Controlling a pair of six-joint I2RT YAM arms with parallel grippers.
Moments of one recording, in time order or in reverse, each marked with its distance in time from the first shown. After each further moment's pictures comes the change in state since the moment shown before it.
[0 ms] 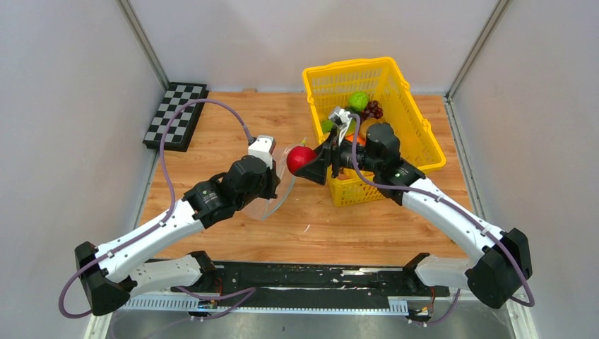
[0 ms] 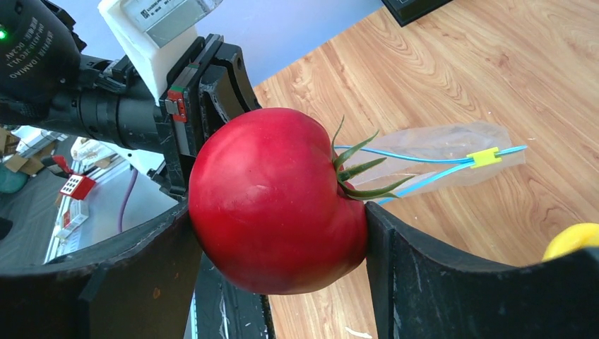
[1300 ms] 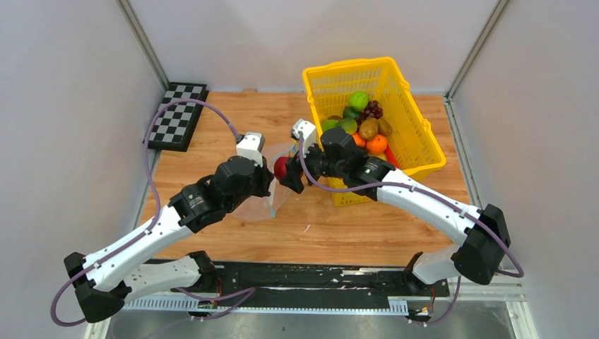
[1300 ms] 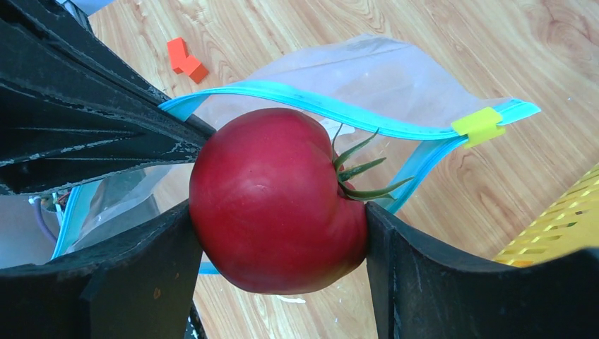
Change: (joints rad) left arm 0.000 -0.076 0.023 -0.023 -0.039 -0.003; right arm 0.223 0.185 0.203 -0.350 0.426 -0.305
